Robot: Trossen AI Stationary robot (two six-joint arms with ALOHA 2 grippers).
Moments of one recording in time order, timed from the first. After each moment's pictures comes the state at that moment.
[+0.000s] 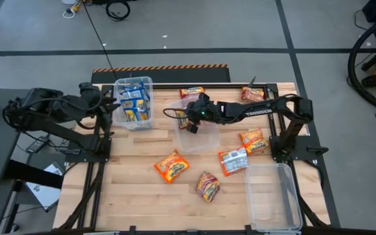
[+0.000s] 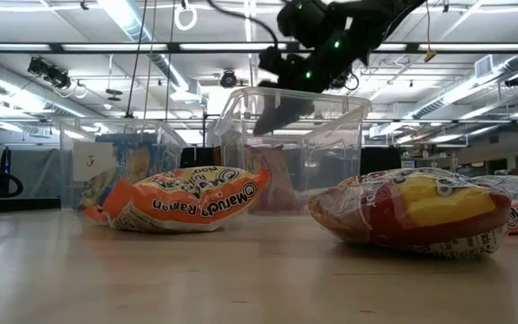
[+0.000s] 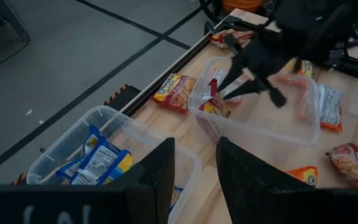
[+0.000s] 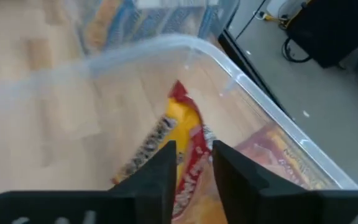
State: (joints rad) left arm -0.20 0.90 1.50 -1.33 -0.69 -0.54; right arm -0.17 1.74 1.16 -0.04 0.32 -0.05
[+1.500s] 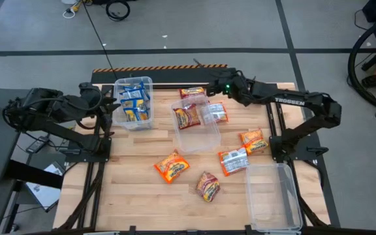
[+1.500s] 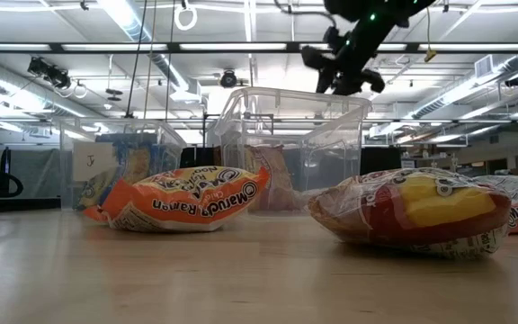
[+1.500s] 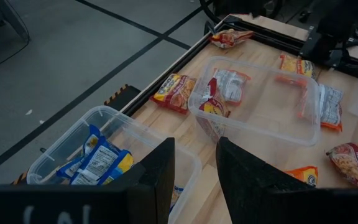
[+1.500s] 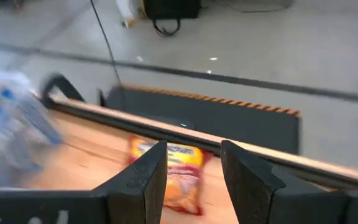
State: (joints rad) left arm -0.20 0.90 1.50 -1.33 -0.69 -0.54; right arm -0.40 1.42 1.16 -0.37 0.58 0.60
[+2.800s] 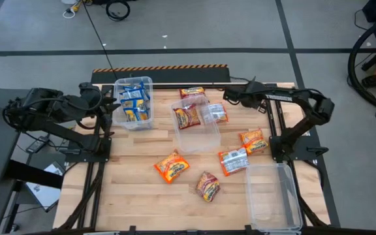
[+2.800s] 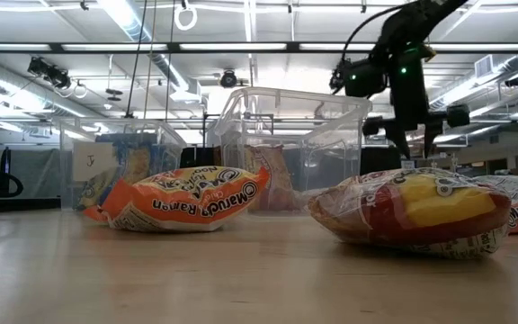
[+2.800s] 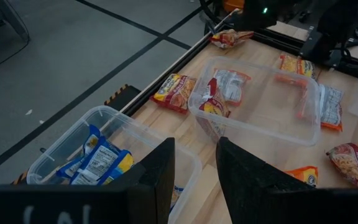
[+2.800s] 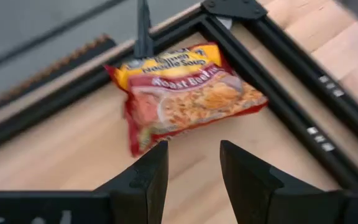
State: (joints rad) left arm -0.20 0.90 1.50 -1.33 -0.69 -0.54; right arm -0.56 1.51 1.04 -1.09 0.66 1.68
